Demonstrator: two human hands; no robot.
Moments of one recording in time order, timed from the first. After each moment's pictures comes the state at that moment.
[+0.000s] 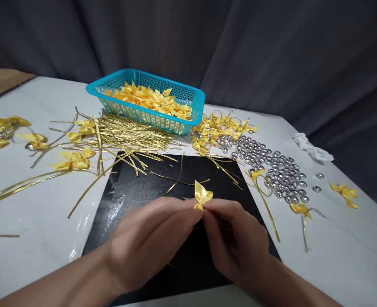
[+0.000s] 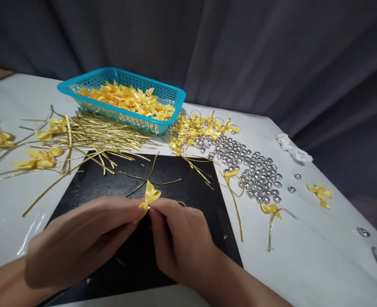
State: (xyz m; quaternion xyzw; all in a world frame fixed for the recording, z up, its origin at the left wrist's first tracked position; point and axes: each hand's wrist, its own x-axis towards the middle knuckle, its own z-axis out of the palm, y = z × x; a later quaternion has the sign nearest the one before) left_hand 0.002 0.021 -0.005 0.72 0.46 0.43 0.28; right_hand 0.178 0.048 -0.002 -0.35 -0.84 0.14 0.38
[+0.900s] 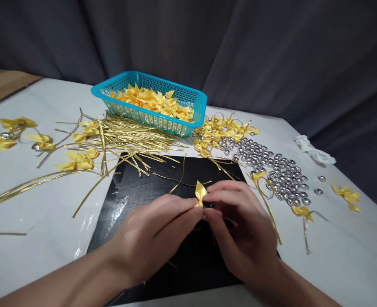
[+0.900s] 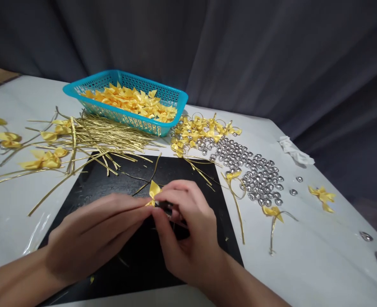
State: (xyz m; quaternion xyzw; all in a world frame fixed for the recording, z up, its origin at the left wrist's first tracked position) left_hand 0.011 0.025 -0.003 0.70 0.51 0.40 0.30; right_hand 0.176 0.054 -0.001 -0.36 -0.79 0.25 0.44
